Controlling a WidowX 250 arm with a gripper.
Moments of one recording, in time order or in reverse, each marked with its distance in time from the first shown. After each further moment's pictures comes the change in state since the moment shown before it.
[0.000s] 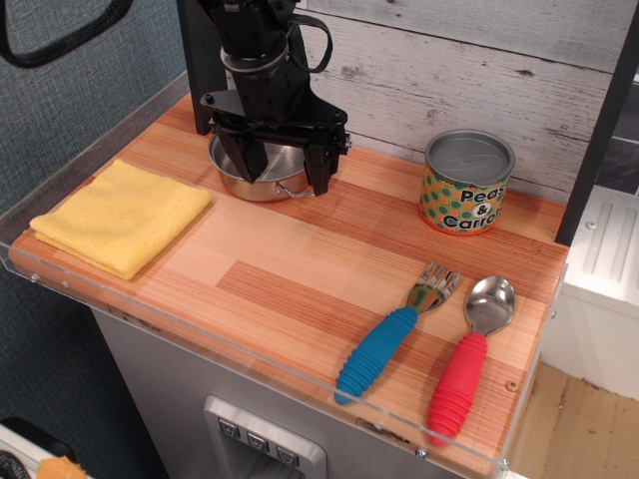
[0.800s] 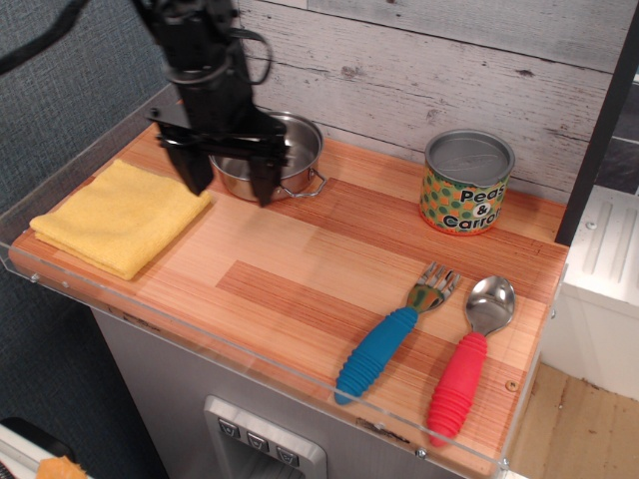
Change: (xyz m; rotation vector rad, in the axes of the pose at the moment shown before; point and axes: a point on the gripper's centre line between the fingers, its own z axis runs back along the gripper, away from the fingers) arm -0.020 0.052 -0.005 0.040 0.063 0.063
